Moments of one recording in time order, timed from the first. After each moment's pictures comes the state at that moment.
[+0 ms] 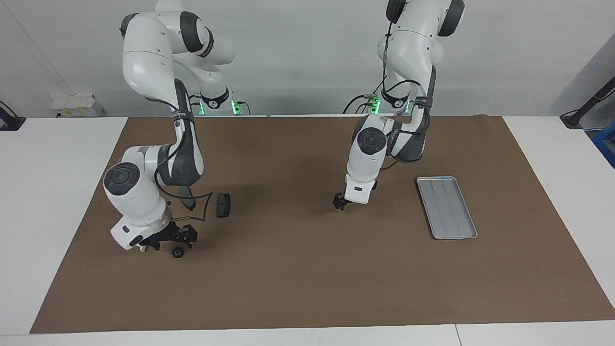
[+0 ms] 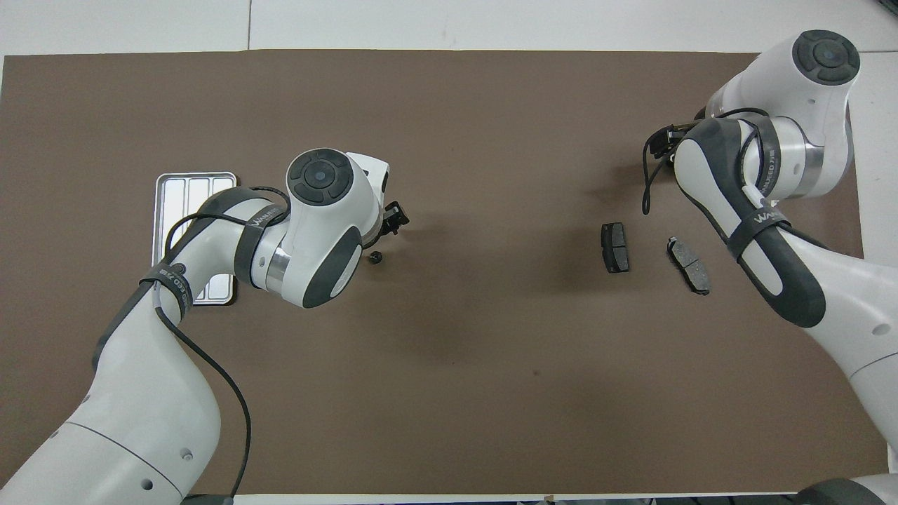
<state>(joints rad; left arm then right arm) -0.43 0.42 -0.11 -1.84 0.03 2.19 -0.96 -0.04 0.61 0.04 -1.49 -0.07 2.15 -0.01</state>
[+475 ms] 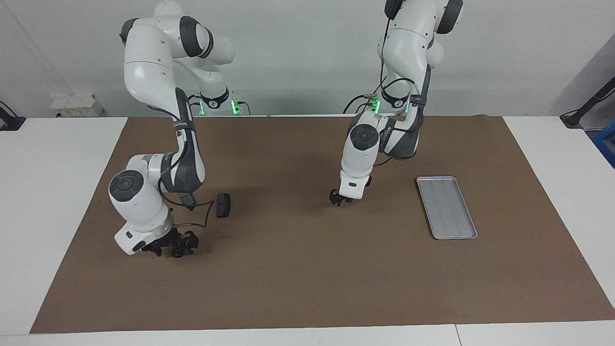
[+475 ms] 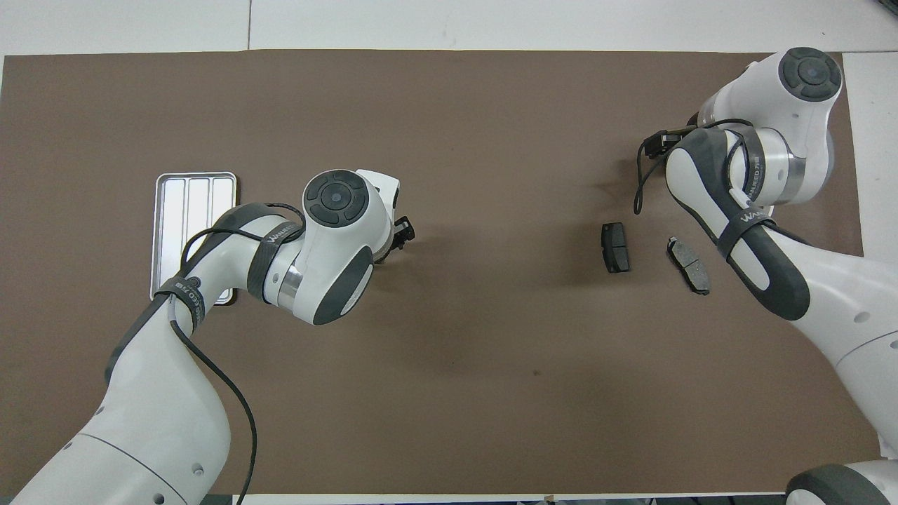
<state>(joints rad) -0.45 0.40 -0.11 -1.88 0.03 2.23 -1.00 -0.05 0.64 0.04 -1.51 -0.07 2.23 -0.01</state>
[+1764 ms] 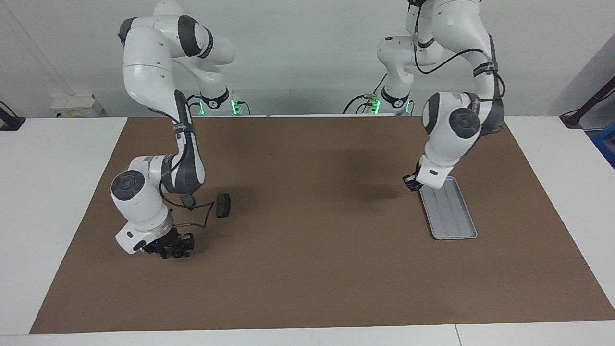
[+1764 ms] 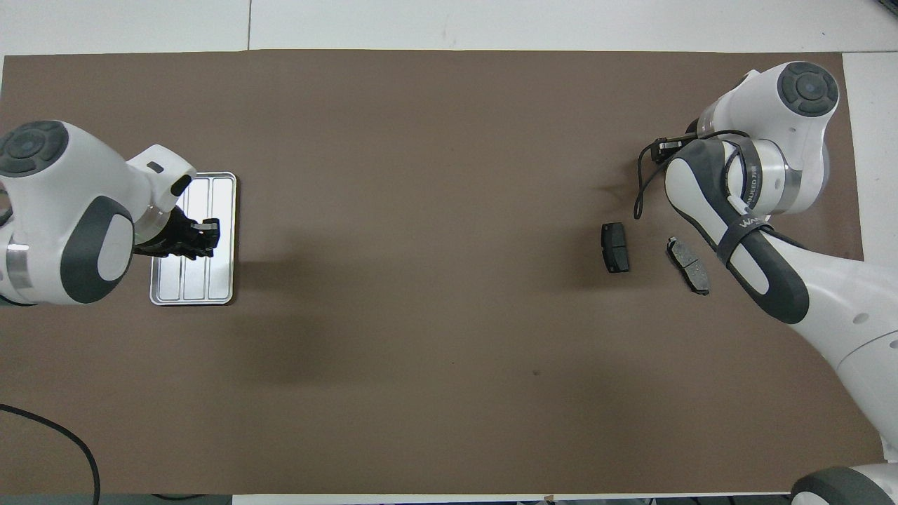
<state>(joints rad) 0.02 0.18 -0.08 -1.98 0.03 2.00 -0.18 -0.06 0.63 0.04 -1.56 -0.07 2.29 -0.03</state>
